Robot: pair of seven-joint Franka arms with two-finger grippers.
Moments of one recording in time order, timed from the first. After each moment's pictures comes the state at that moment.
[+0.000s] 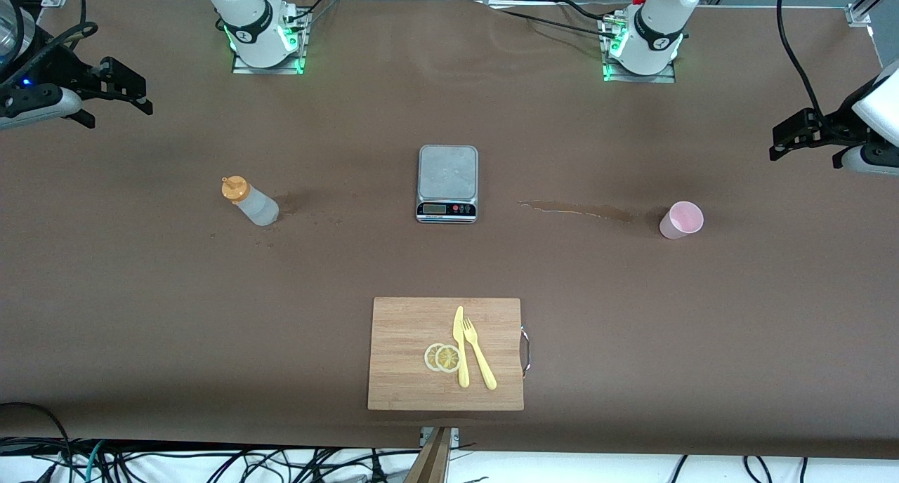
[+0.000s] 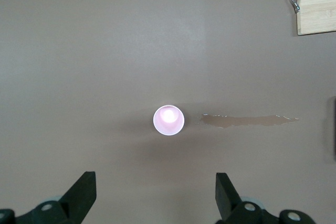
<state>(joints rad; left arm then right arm) 0.05 0.00 -0.03 -1.63 0.01 1.59 0.13 -0.12 -0.17 0.11 -1.82 0.09 1.61 -0.24</state>
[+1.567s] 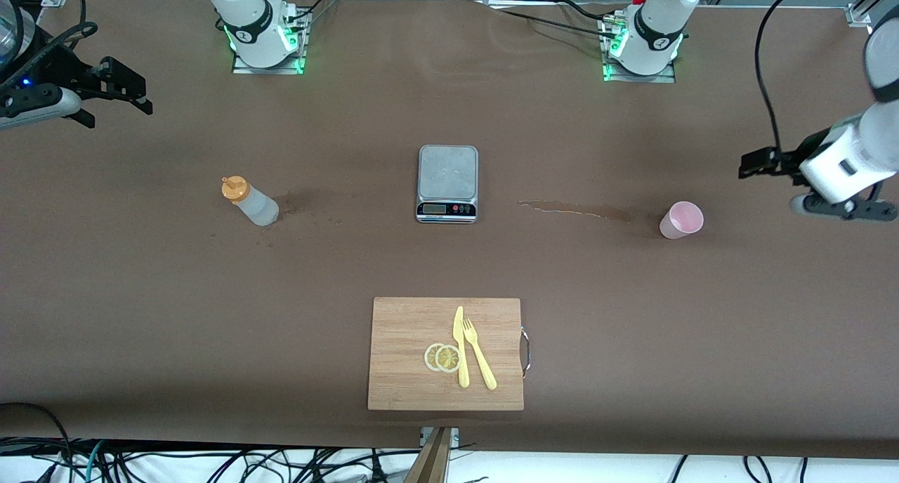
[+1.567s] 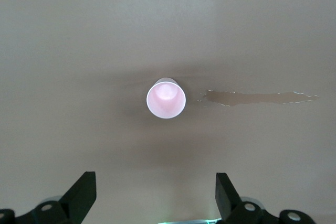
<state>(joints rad) 0.08 0.17 -0.04 -1.70 0.01 1.61 0.13 -0.12 -0.17 0.11 -1.82 0.09 1.61 -0.24</state>
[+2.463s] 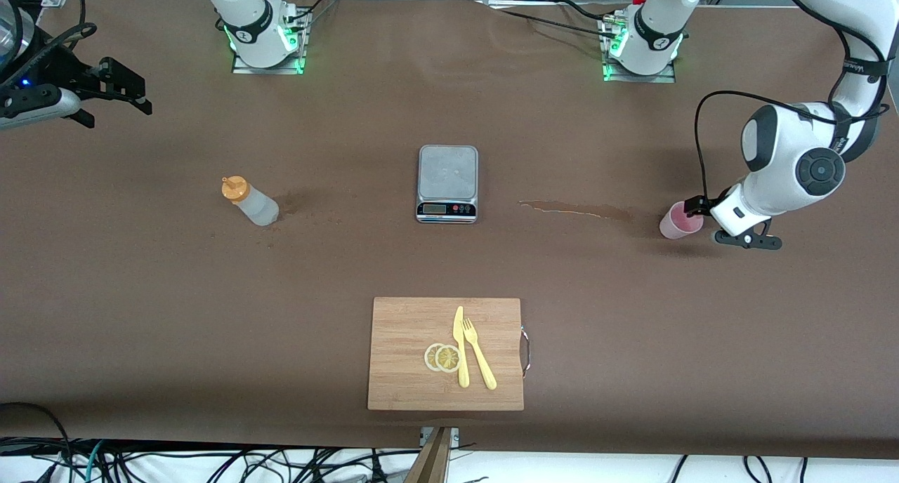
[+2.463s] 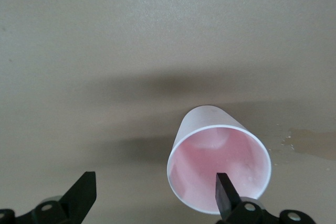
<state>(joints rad) 0.13 0.28 -0.04 -2.20 0.12 2.33 0.13 -0.12 -0.17 0.11 -1.82 0.09 1.61 -0.24</state>
